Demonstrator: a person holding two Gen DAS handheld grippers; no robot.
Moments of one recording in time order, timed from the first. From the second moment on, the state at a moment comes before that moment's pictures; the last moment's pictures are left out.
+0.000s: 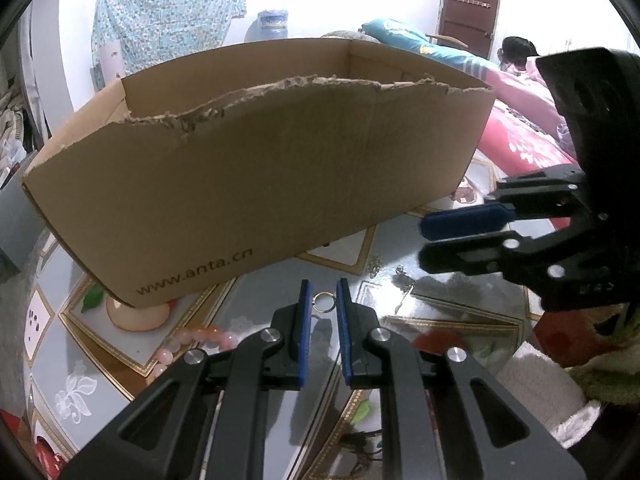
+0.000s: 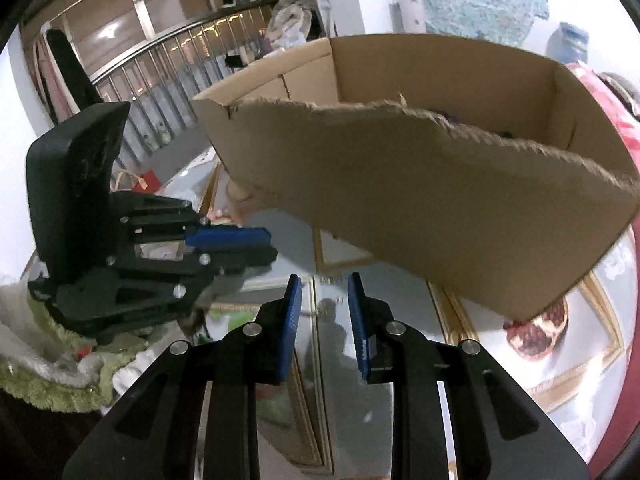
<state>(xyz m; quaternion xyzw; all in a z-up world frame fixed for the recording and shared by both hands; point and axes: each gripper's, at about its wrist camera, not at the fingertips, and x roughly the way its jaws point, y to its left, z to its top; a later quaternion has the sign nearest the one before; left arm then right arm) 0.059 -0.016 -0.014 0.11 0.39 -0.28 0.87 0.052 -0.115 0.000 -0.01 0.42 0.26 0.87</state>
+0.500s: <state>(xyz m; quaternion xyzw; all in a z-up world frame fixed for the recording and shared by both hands) 0.060 -0.015 -0.014 0.11 0.39 -0.28 0.87 0.074 -0.091 -0.024 -0.07 0.42 0.27 0.86</state>
